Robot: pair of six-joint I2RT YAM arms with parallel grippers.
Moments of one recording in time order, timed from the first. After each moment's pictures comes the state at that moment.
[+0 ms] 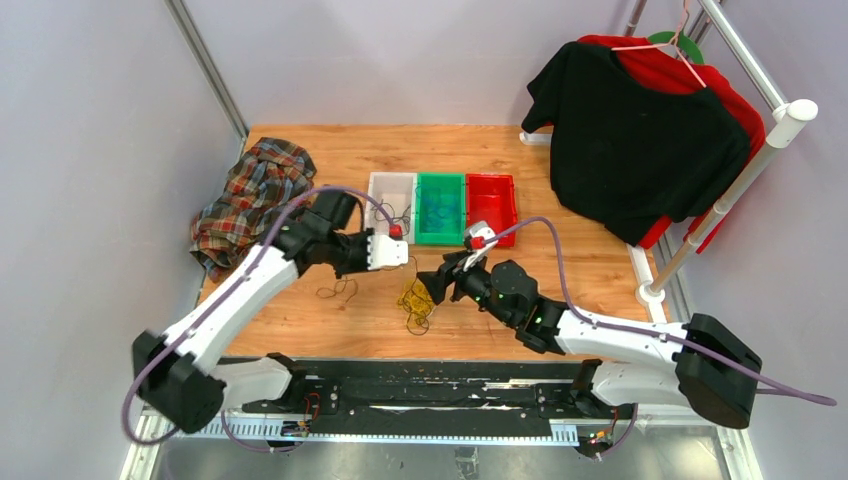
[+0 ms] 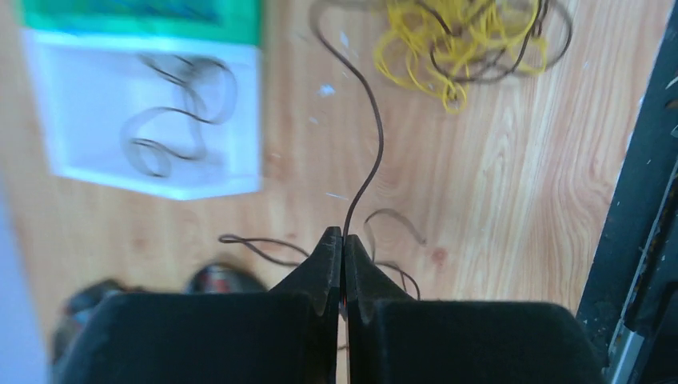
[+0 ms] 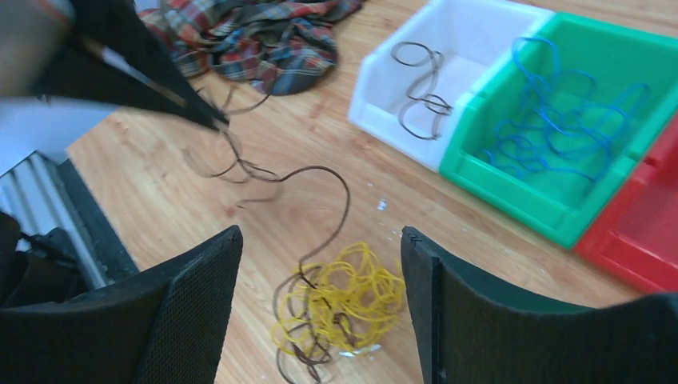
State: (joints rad) left arm -0.52 1.23 1.01 -0.85 0.30 1.01; right arm 1.03 1.15 0.49 0.56 0.22 0.28
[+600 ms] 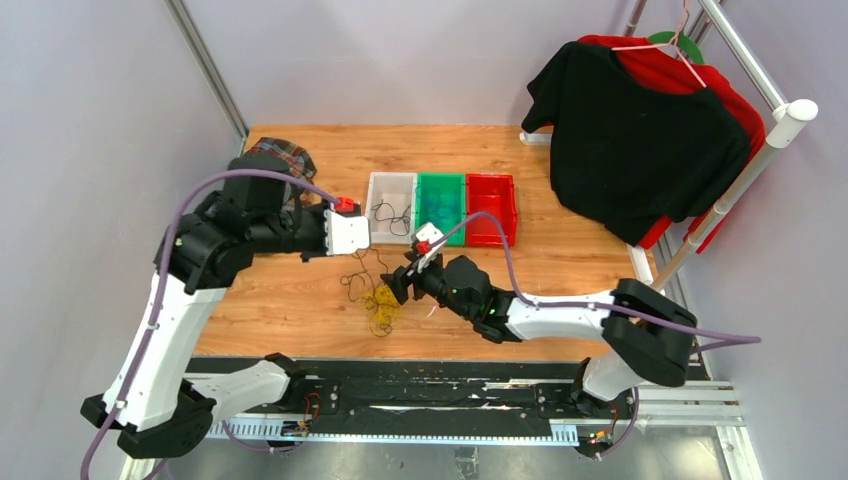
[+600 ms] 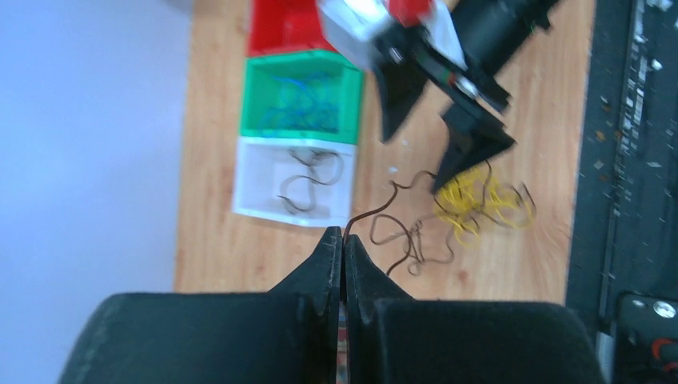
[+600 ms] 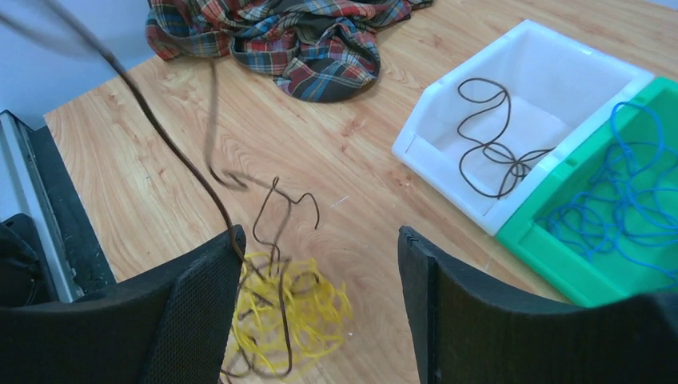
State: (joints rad) left arm -0.52 1.05 1.56 -1.22 0.49 0.98; right arm 1.12 1.46 0.69 0.66 0.22 0.12
